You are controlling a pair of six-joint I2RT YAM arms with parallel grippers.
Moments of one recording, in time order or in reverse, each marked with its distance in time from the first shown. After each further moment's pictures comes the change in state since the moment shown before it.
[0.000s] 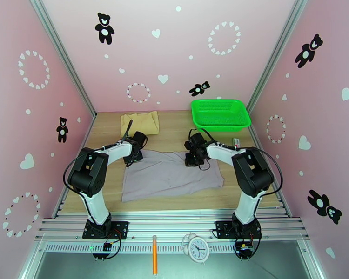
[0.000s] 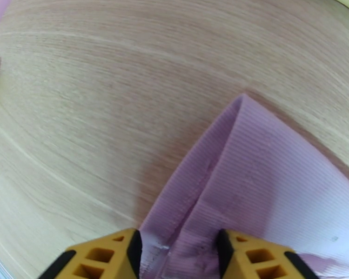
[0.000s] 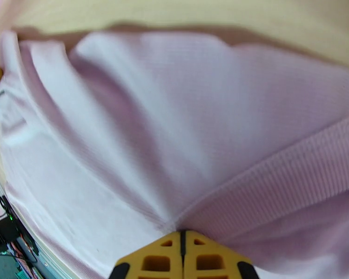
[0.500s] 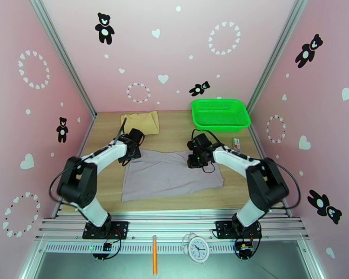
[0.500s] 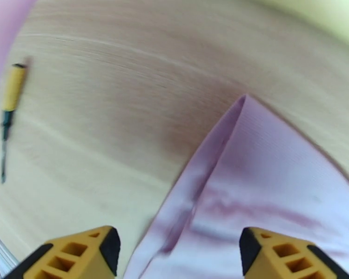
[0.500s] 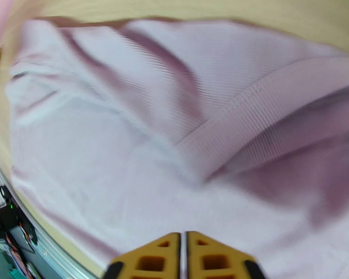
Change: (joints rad) left arm -0.006 -0.307 -0.014 -0.188 0.022 -0.030; right arm 0.008 -0.278 -0.049 -0.098 0.046 -0.010
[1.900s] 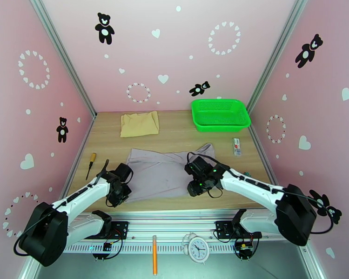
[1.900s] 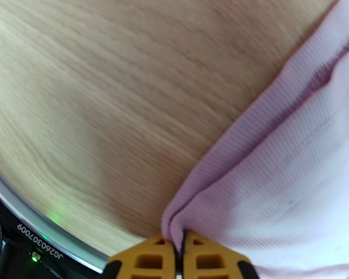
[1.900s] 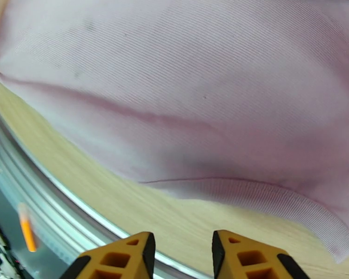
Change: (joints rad) left arm -0.052 -0.363 -0.605 -0.069 0.338 -0.425; right arm 0.335 -0.164 -0.219 -0.148 0.172 0.000
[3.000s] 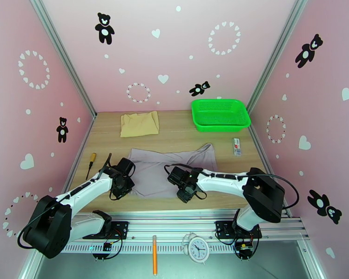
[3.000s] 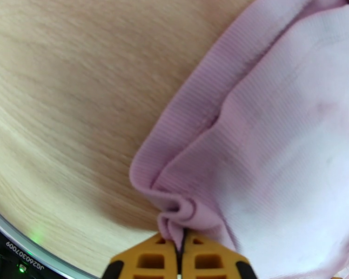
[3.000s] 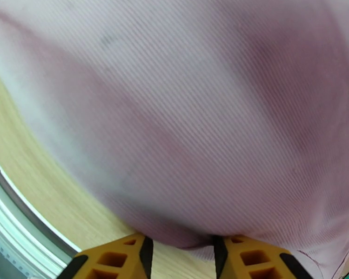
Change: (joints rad) left arm 0.005 0.035 0.058 0.097 -0.019 0.046; right arm 0.213 0.291 0.108 0.049 0.166 -0.127
